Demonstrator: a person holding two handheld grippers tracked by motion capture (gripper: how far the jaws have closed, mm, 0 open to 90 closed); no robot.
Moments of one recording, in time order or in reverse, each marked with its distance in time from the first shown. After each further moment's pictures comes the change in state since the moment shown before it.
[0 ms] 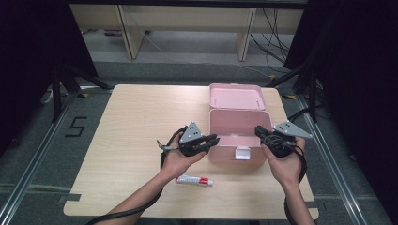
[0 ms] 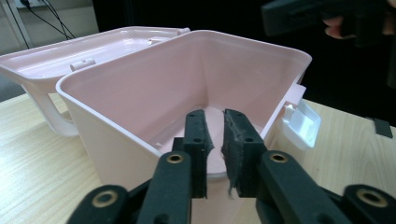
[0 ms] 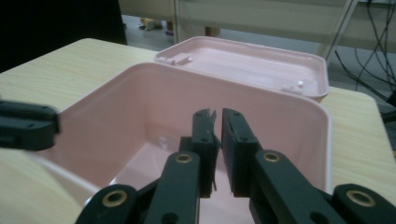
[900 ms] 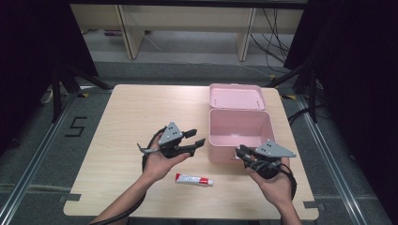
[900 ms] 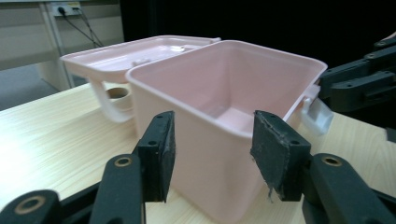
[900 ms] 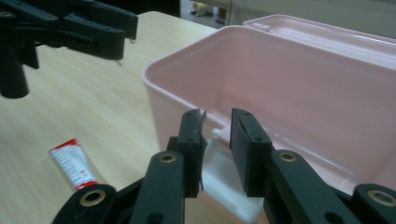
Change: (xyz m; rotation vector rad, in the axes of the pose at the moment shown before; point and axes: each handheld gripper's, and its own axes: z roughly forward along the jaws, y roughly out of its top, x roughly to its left) left arm 0.021 -0.009 -0.049 -0.046 0.069 -0.026; right arm 0.048 -0.031 -0.009 0.051 0.201 -0.128
